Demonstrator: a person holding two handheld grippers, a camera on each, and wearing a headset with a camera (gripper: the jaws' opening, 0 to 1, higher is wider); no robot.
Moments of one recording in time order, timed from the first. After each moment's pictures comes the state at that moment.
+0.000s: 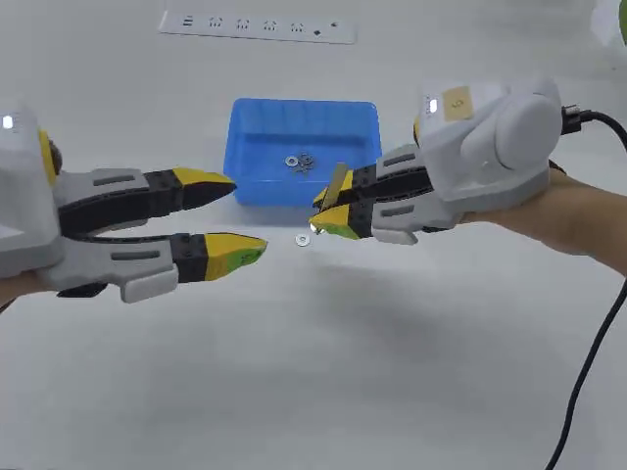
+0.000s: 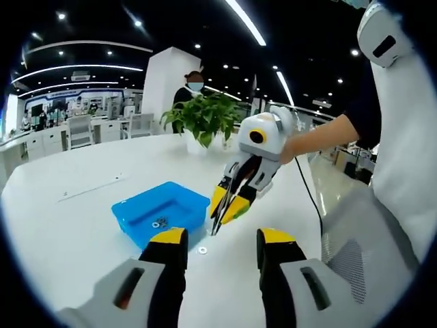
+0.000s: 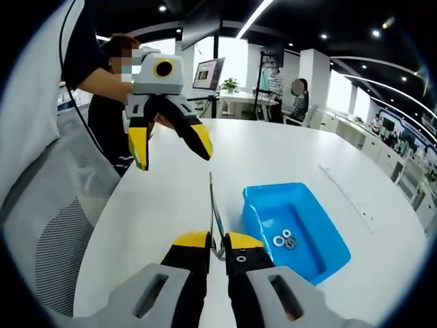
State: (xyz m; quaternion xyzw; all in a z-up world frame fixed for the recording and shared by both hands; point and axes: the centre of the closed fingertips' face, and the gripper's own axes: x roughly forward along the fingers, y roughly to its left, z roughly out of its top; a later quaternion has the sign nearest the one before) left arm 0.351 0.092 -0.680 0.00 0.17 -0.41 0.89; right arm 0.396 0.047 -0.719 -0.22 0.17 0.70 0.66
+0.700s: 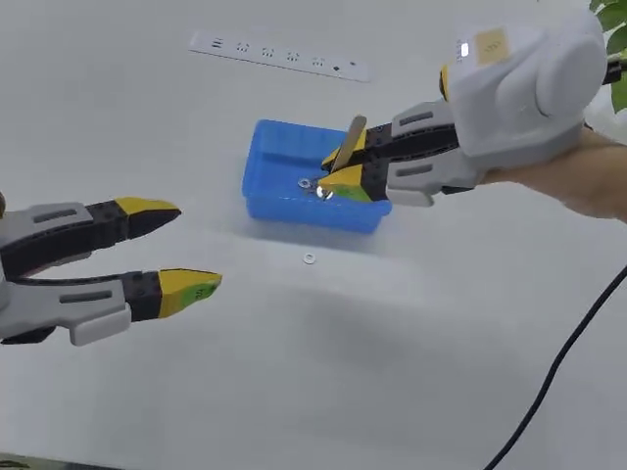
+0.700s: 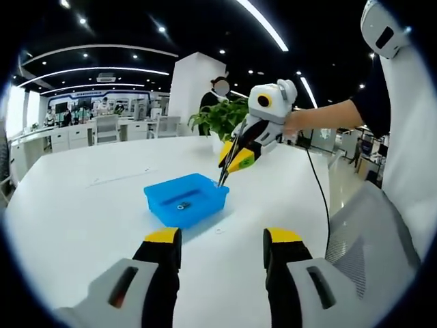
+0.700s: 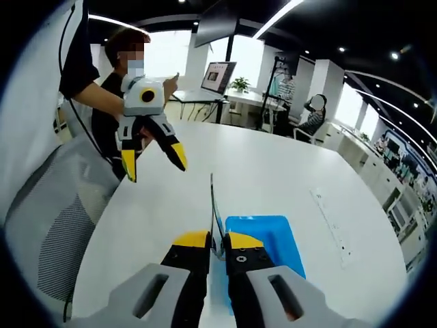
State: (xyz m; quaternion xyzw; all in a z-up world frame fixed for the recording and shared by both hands) left arm 0.325 0.129 -0.685 0.00 0.17 -0.35 0.92; right arm 0.417 0.063 -0.670 -0.28 0.13 0.71 0.63
